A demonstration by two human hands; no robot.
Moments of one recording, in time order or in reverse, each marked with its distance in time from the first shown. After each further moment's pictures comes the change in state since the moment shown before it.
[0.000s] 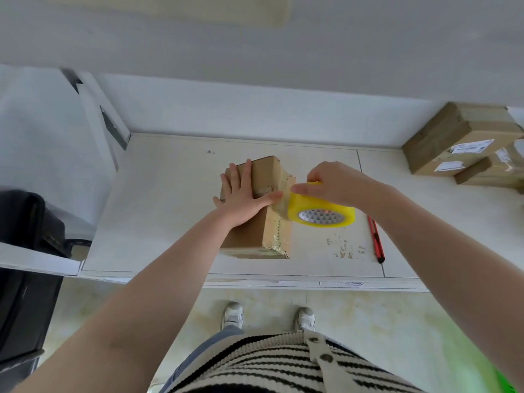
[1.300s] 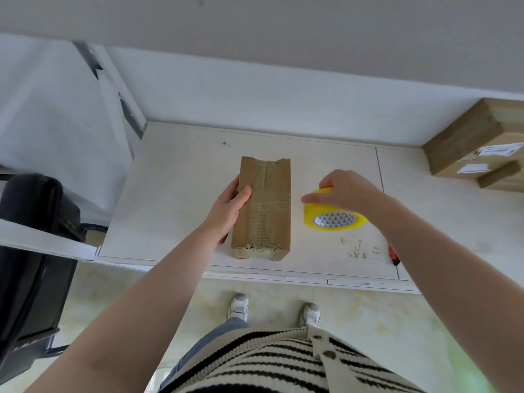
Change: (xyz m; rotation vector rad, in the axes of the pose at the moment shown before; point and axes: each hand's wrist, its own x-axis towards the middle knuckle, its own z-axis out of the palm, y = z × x) left_hand -0.033 -0.052 -0.011 -0.936 -0.018 0.031; right_hand 0.017 0.006 0.033 0.044 0.008 0.076
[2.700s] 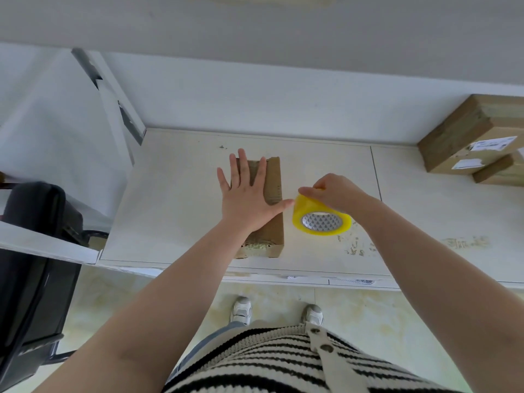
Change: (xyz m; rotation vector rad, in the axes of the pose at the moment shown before) left_hand 0.022 0.010 0.046 1.582 0.256 0.227; right_hand 0.010 0.012 0.025 0.124 0.027 0.091
